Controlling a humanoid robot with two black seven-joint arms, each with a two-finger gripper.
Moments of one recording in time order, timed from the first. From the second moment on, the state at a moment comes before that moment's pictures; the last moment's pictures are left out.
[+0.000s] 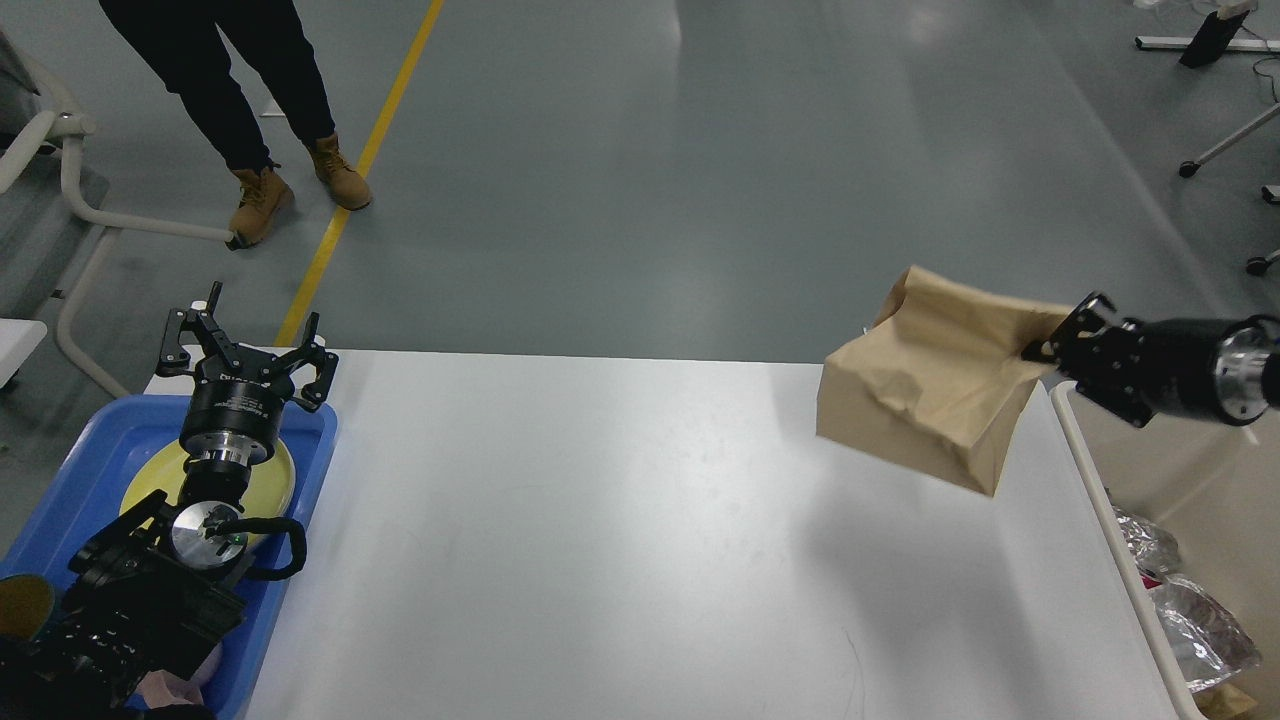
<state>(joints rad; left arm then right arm) -0.66 0.16 -1.02 -0.22 -0.12 -0.69 -0.40 1.55 -1.04 -0.64 1.28 -0.11 0.22 0.09</state>
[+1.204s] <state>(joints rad) -0.66 0.16 -1.02 -0.22 -0.12 -0.69 -0.40 0.79 -0.68 -0.56 0.39 -0.01 0.03 0.09</state>
